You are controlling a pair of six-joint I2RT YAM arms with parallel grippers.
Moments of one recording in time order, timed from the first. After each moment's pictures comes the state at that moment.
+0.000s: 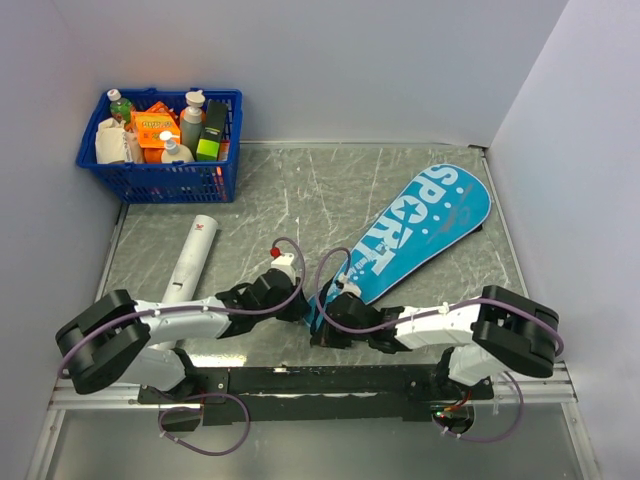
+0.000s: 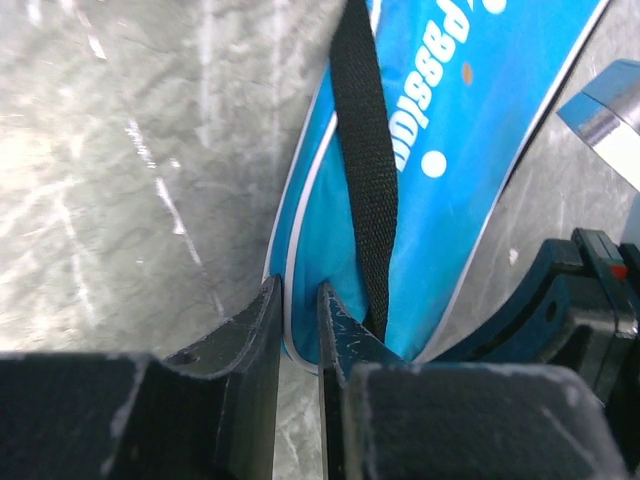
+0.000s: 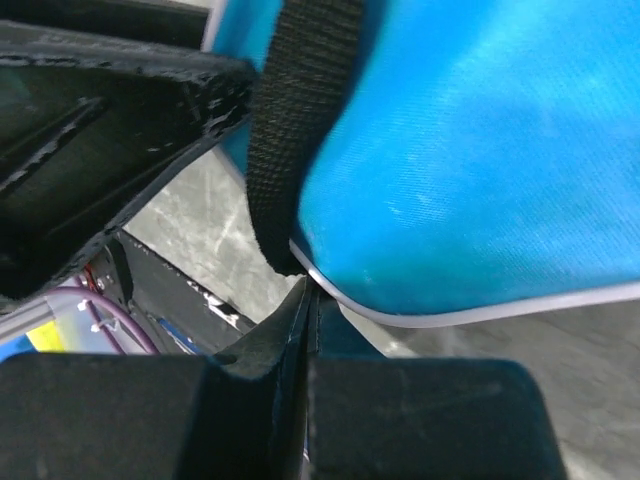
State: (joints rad) left arm -0.96 1.34 0.49 0.17 -0.08 -0.74; right arm 1.15 1.41 0.45 0.17 0.03 1.22
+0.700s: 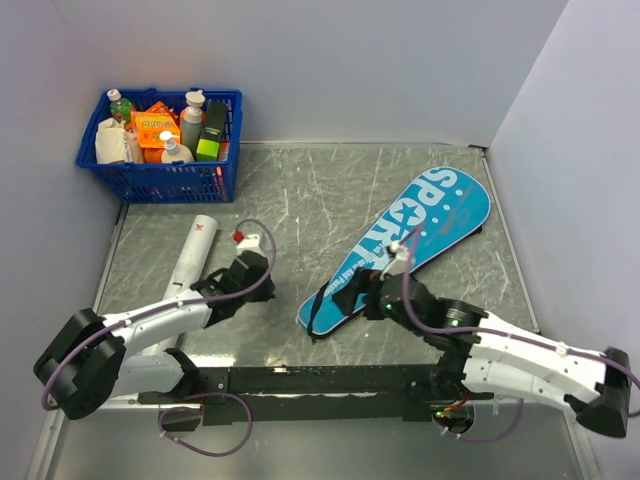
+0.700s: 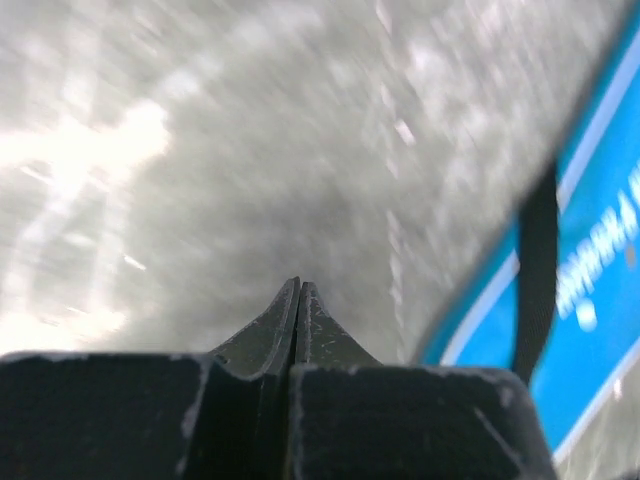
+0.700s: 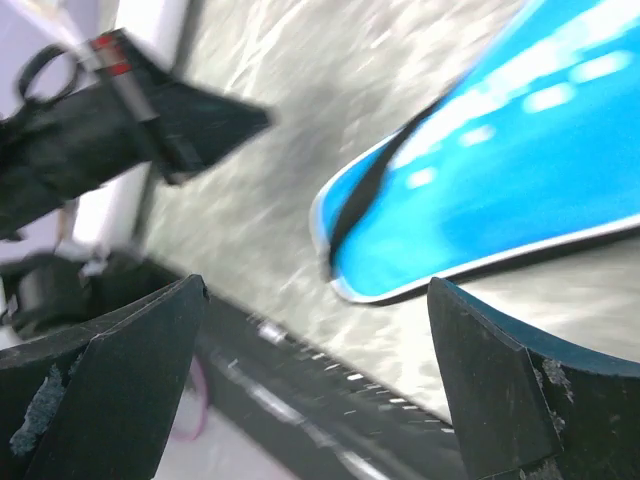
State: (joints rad) left arm -0.75 1.19 0.50 -0.06 -0.23 -0.69; right arm 1.08 0.79 0.59 -0.36 0.31 0.96
